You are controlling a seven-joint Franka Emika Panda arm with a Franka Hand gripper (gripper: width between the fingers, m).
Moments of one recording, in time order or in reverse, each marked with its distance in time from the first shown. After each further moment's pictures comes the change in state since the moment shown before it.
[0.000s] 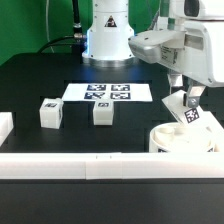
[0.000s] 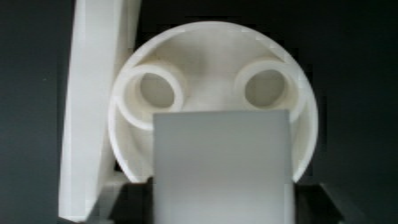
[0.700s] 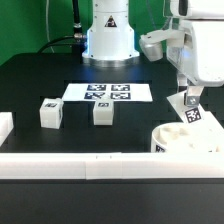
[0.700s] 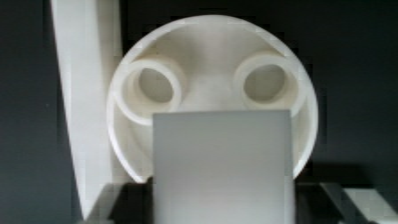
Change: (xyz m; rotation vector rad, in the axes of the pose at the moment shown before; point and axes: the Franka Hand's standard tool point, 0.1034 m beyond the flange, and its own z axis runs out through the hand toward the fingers) arm 0.009 0.000 -0.001 -0.007 0.000 0.320
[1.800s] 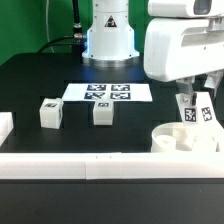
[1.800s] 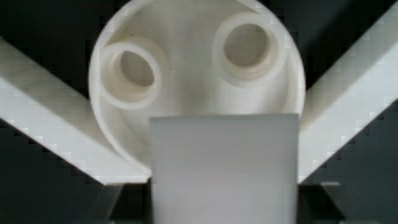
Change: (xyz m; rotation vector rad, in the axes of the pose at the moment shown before) arm 0.013 0.007 -0.001 0.005 0.006 0.879
